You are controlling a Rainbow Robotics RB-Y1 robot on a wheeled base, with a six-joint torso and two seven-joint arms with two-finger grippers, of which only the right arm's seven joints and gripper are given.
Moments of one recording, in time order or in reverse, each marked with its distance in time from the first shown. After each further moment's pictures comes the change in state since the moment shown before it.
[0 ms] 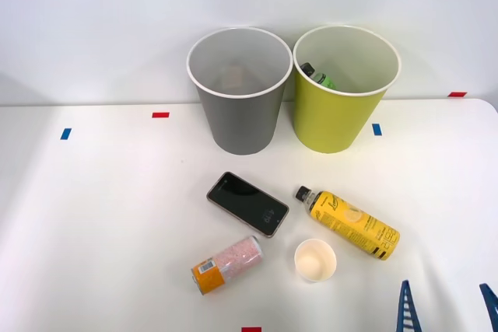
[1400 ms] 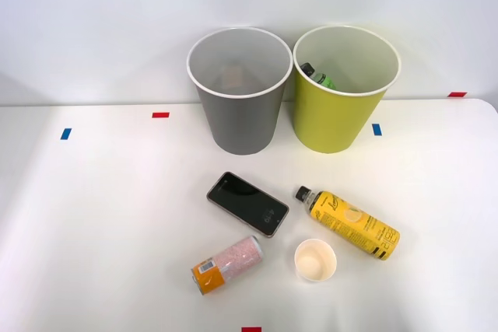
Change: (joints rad) arm 0.154 -0.059 0.217 0.020 -0.033 -0.009 0.225
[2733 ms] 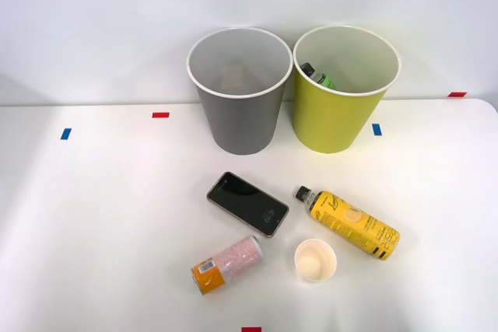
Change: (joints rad) arm 0.000 0.000 0.000 0.000 0.000 0.000 0.000
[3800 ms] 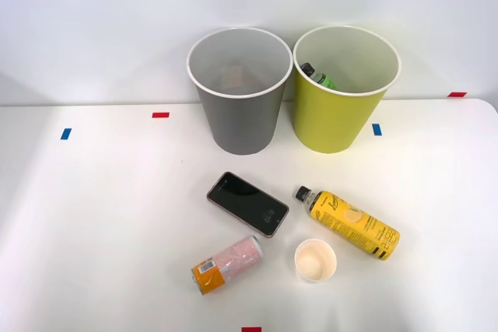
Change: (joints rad) arm 0.000 0.000 0.000 0.000 0.000 0.000 0.000
